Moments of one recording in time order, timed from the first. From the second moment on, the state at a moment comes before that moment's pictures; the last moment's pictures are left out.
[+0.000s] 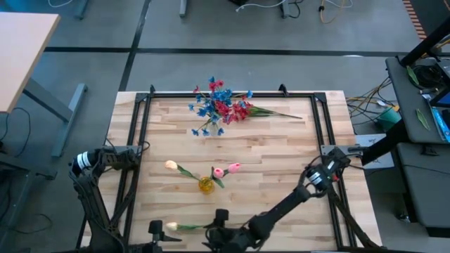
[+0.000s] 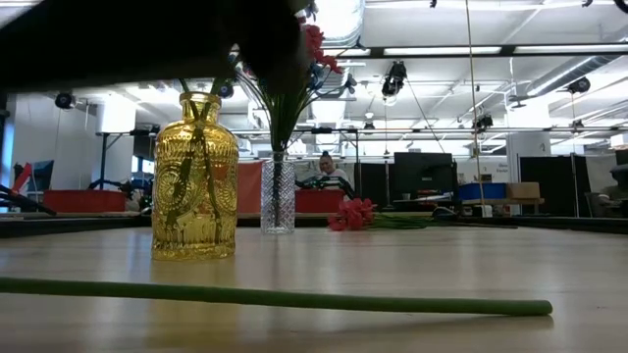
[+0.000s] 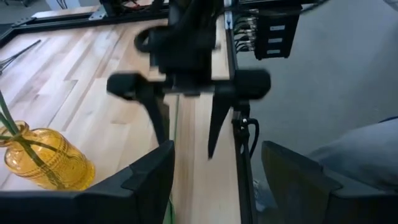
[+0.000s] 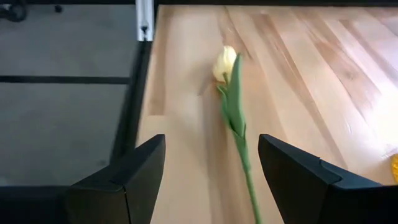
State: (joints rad) left arm -1.20 1.86 1.52 -0.75 -0.98 -0.95; right arm 0.63 2.44 1.89 -0.08 0.54 0.37
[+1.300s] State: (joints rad) left arm -1.14 1.75 1.52 -0.60 -0.89 -0.41; right arm 0.69 2.25 1.92 -0.57 0.56 0.29
